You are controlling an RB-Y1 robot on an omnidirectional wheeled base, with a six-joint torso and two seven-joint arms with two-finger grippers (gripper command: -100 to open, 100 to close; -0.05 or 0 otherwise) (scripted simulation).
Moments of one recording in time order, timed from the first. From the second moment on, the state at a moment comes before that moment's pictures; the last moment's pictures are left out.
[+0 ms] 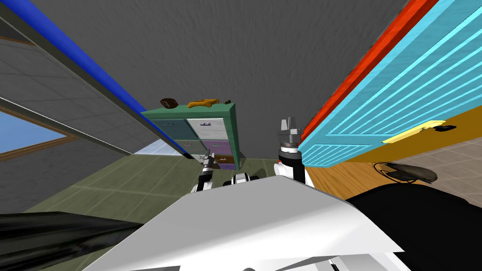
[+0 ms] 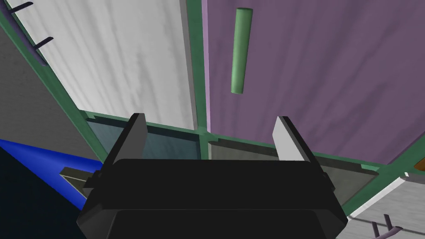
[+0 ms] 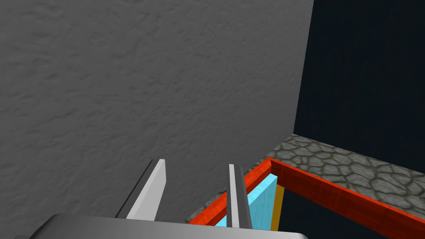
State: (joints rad) left arm 0.26 0.12 -0.06 -1.44 -0.01 -0.64 0.11; right arm 0.49 0.03 -0.04 -2.37 0.06 -0.55 -0.12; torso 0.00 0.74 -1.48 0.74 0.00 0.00
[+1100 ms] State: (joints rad) left arm 0.21 0.05 -0.07 -1.35 -0.02 -0.64 0.11; right arm 0.49 0.03 -0.04 -2.37 0.06 -0.55 -0.12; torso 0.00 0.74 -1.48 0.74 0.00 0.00
